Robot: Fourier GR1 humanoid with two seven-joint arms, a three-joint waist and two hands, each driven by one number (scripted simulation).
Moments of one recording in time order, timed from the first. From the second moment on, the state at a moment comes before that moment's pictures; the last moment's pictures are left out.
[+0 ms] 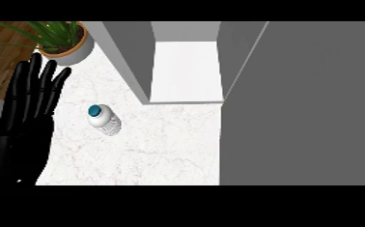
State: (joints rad) left arm -0.02 0.08 -0.03 -2.10 -0.01 -0.01 0.01; right arm 0.00 -0.11 -0.01 -2.10 -0.01 -0.03 0.05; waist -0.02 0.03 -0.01
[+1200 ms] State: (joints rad) left arm 0.18 0.01 -0.11 -2.41 0.03 0.20 0.42; right arm 0.53 -0.13 0.06 -2.42 -0.22 0.24 0.07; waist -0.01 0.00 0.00
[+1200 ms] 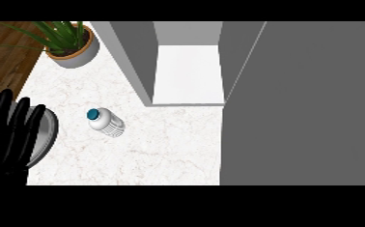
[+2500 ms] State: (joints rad) left arm 0.23 0.00 0.01 -2.14 0.13 0.16 0.26; right arm 0.84 -0.11 0.08 -2.44 -0.19 0.39 -0.15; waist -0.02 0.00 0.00
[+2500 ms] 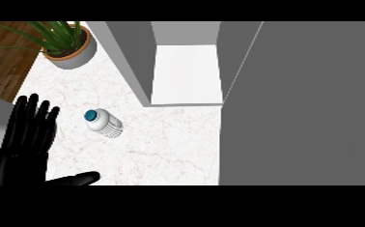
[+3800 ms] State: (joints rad) left arm 0.00 0.03 0.21 -1.22 0.17 0.00 -0.31; right arm 1.08 -0.13 0.03 -2.45 -0.18 0.50 -0.38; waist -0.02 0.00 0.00
